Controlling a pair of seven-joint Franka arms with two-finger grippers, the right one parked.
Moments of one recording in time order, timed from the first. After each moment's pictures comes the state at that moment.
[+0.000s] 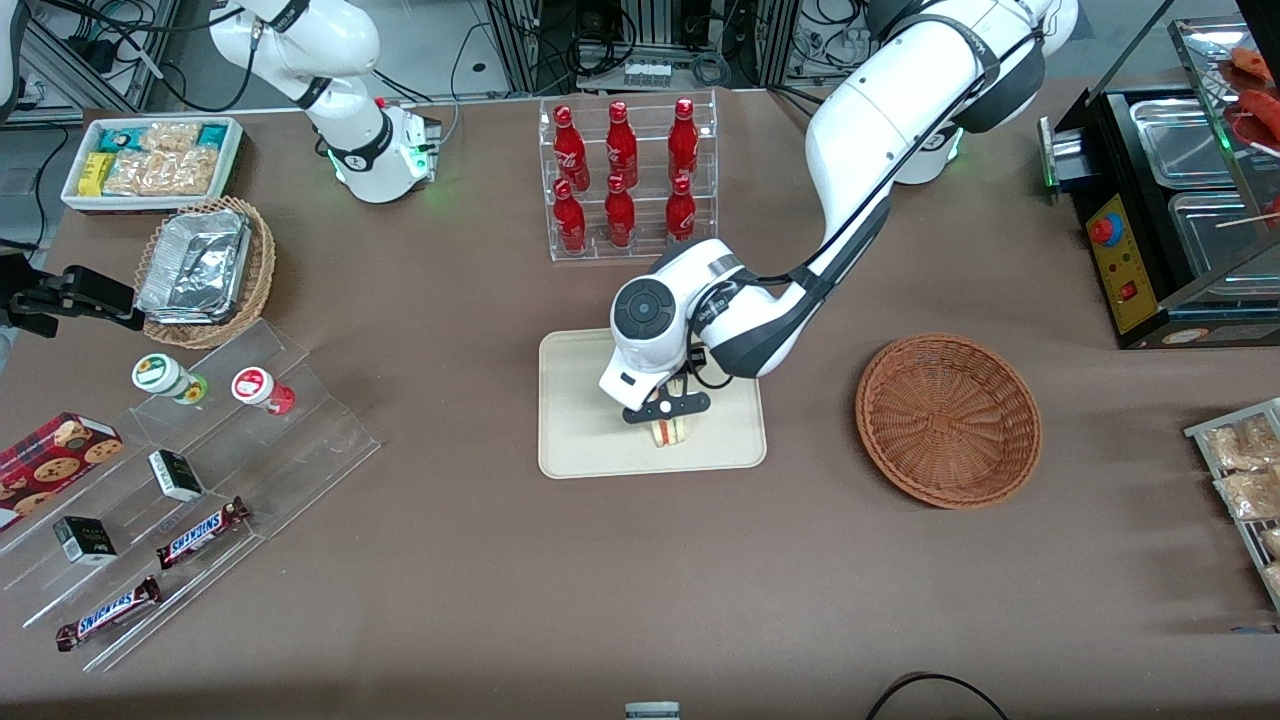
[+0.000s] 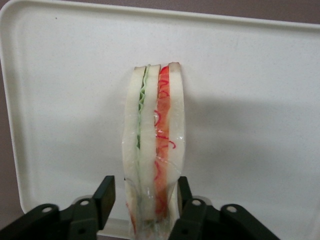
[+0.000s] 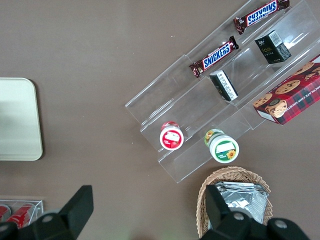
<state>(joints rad) -0.43 0.83 -0.47 -1.38 0.31 2.00 -1.09</state>
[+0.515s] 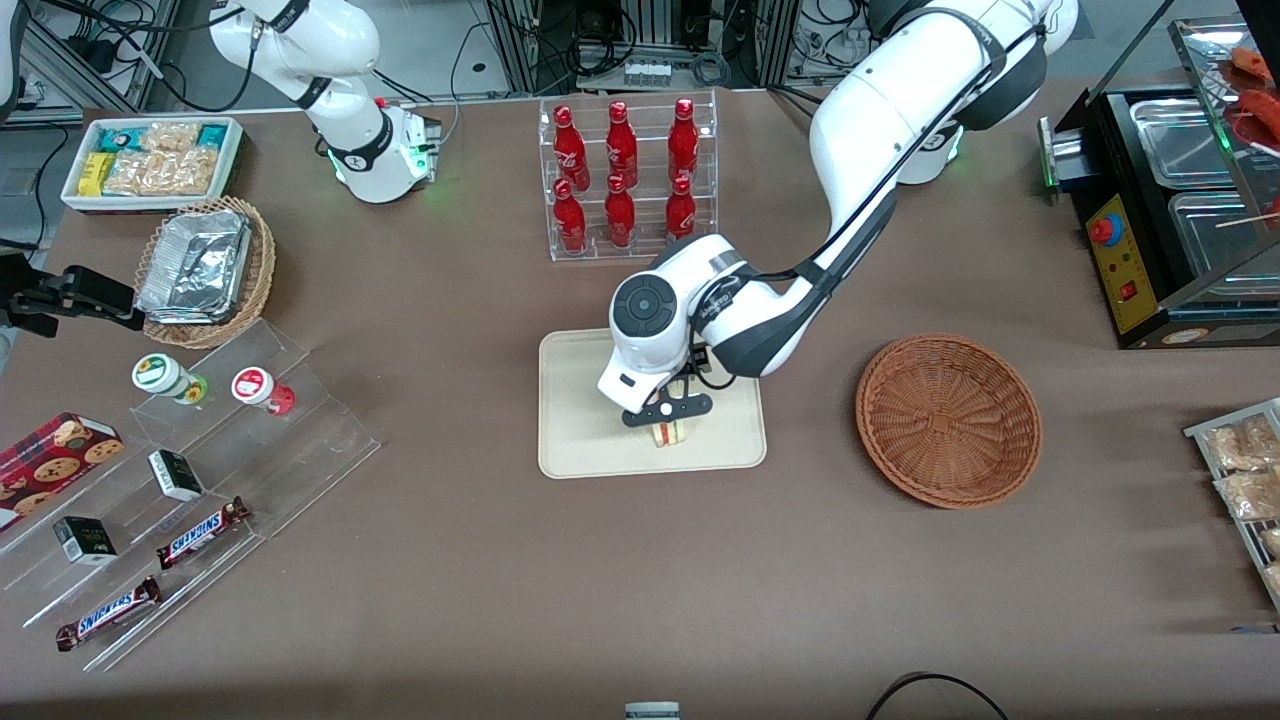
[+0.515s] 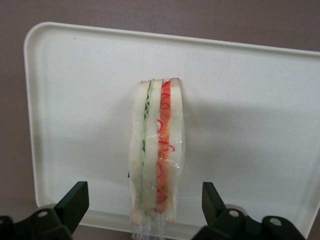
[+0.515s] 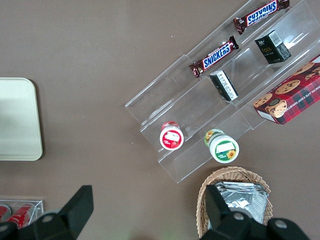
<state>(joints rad) -0.43 0.81 -0.47 -1.32 0.31 1.92 -1.08</state>
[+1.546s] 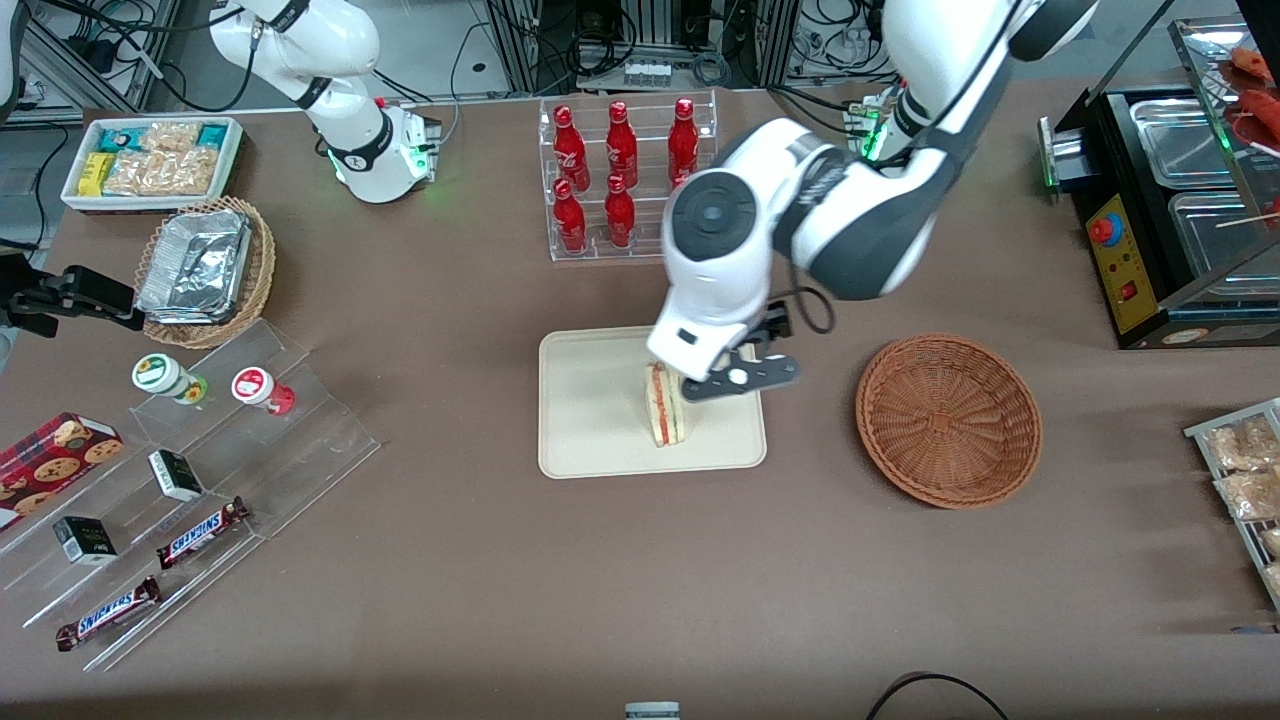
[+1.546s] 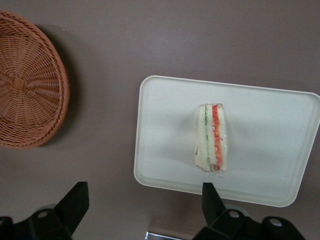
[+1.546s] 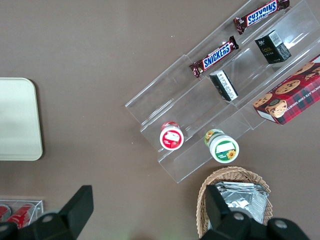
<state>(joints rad) -0.43 0.56 -0.32 -1.16 0.19 1.55 -0.88</state>
